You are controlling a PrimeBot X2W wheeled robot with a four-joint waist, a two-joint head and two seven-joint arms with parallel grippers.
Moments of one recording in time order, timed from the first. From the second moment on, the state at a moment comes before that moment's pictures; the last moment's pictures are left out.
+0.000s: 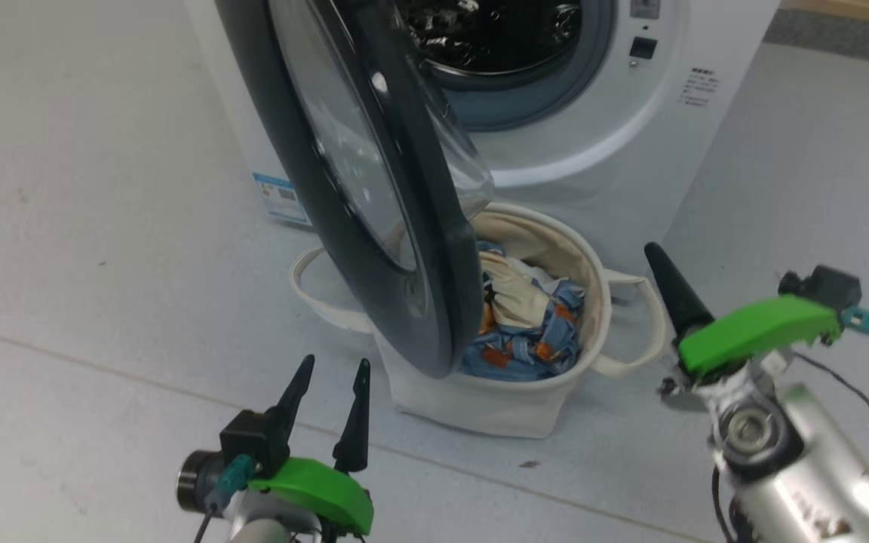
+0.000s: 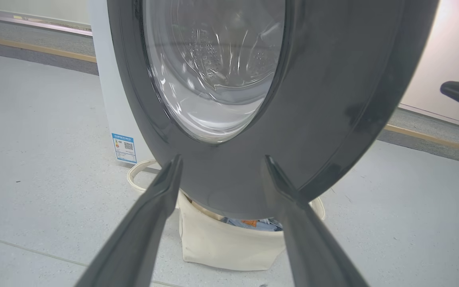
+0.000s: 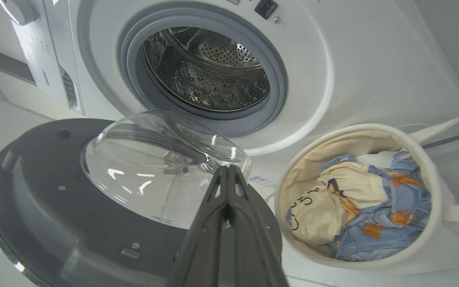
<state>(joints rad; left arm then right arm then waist) -0.26 0.04 -0.36 0.44 -0.32 0.07 -0.25 -0.43 -0.21 0.30 0.33 1.38 0.13 0.06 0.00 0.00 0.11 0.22</state>
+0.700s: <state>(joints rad) -0.20 0.04 -0.34 0.43 -0.28 0.06 -0.25 -0.02 -0.14 0.22 0.20 0.48 0.13 -0.25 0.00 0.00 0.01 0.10</state>
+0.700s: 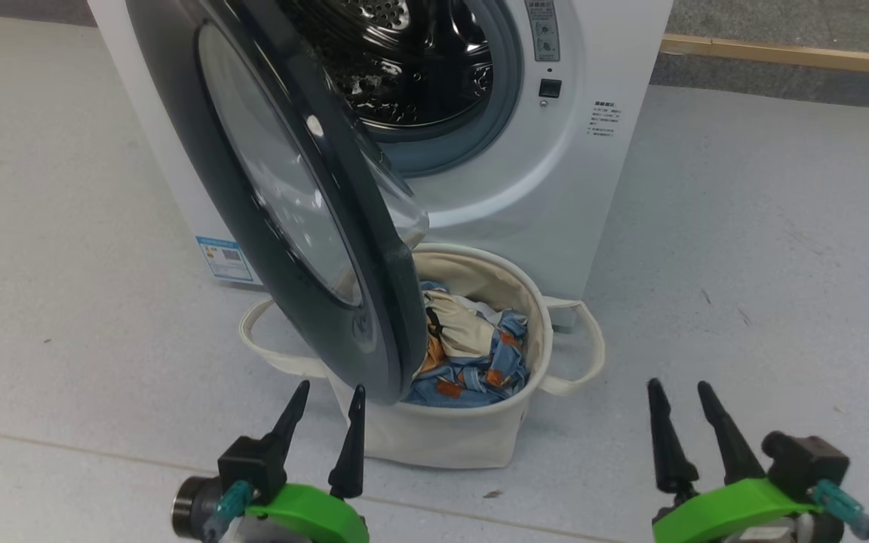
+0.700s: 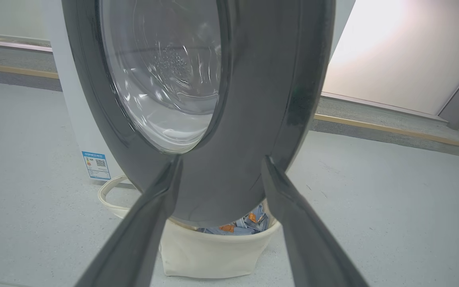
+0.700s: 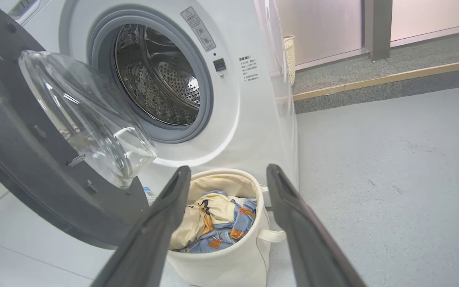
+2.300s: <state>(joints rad) -0.52 0.05 -0.72 0.43 -0.45 0.16 -0.26 -0.05 -0.05 0.17 0.29 0.42 0.13 -0.25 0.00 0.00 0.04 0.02</state>
